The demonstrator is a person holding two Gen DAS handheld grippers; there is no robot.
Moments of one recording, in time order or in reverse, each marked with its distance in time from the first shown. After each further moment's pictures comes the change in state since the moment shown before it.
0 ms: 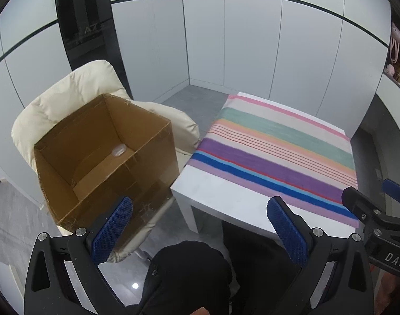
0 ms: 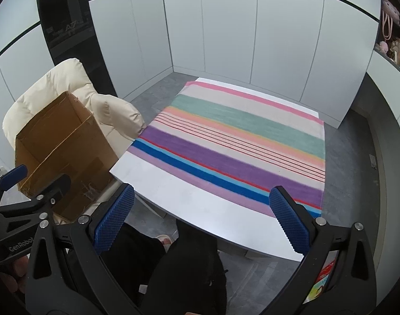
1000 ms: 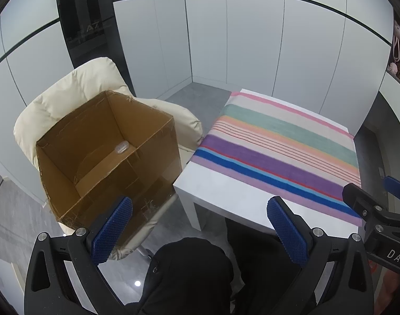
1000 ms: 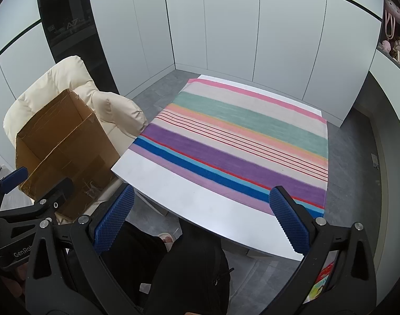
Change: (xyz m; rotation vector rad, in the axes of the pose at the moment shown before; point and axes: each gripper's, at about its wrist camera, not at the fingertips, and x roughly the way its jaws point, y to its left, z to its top) left arm 0.004 0.000 -0.003 -0.006 0.018 0.014; right arm 0.005 0.002 0.001 0.000 0.013 0.004
